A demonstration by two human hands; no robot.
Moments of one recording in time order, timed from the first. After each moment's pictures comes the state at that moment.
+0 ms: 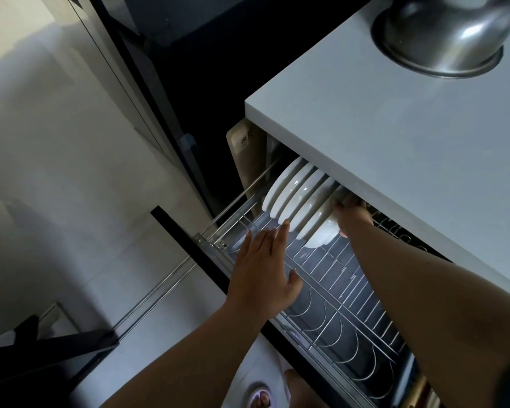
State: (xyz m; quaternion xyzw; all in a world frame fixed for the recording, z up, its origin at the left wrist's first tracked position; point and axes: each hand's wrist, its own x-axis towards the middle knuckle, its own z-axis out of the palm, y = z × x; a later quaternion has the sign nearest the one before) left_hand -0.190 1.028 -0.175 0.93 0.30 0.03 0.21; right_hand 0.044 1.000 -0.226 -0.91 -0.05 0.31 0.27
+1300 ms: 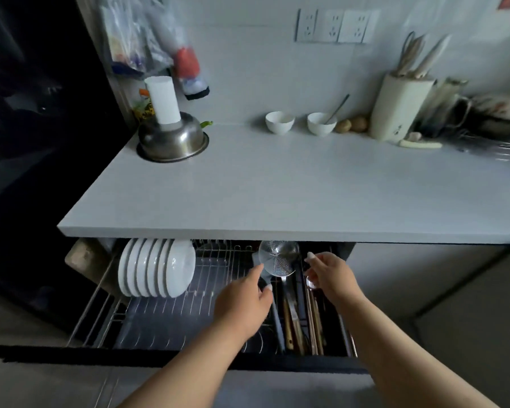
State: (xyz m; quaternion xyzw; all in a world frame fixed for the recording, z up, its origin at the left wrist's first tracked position) left_hand -0.165 0.818 -0.062 0.94 0.07 -0.04 0.32; right_hand -0.088 0.644 -0.069 -0.83 0.09 0.10 0.53
